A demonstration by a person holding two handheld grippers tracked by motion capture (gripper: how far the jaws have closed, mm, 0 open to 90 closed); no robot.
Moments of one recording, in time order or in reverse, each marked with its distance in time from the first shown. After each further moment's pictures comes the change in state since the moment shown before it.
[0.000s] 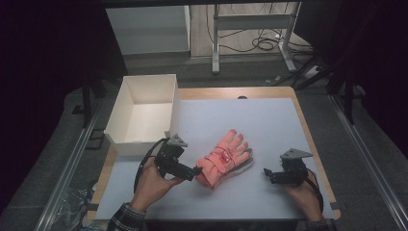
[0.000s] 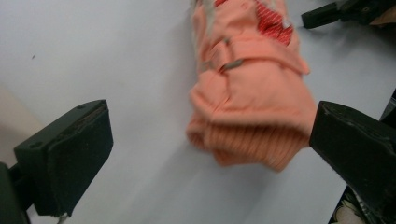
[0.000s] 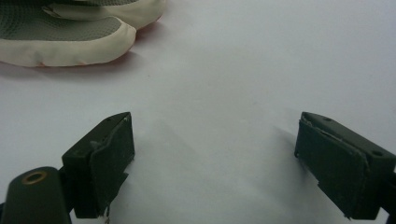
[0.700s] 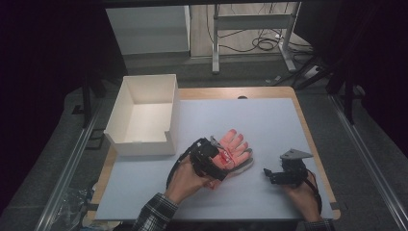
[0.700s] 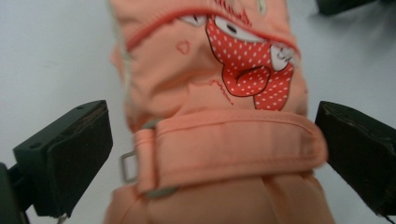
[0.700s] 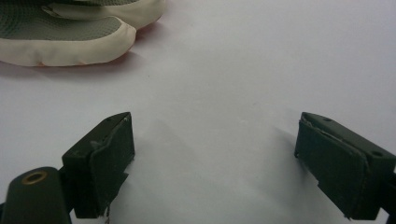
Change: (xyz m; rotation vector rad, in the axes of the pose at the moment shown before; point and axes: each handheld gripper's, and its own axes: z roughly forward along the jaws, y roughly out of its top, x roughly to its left) left arm -0.035 0.034 0.091 0.152 0.047 0.102; right arm 0.001 -0.001 0.000 -0.008 -0.005 -0.003
